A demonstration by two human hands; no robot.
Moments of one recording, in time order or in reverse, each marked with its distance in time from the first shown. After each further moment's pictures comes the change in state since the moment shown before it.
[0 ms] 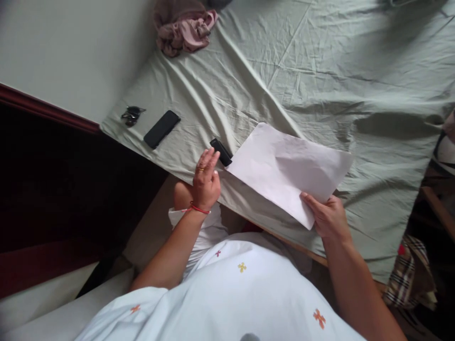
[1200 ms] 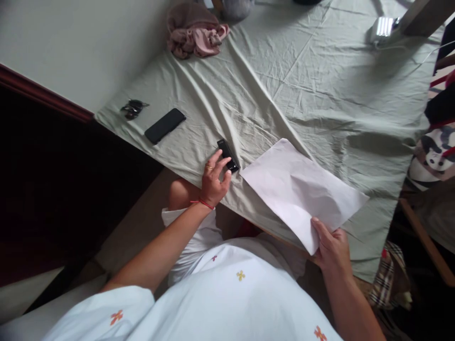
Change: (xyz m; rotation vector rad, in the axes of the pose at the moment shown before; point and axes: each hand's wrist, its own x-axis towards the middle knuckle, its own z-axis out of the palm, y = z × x) left_hand 0.002 -0.008 0.015 -0.081 0.054 0.033; right_hand -0.054 0.017 -0.025 -0.024 0.194 0.004
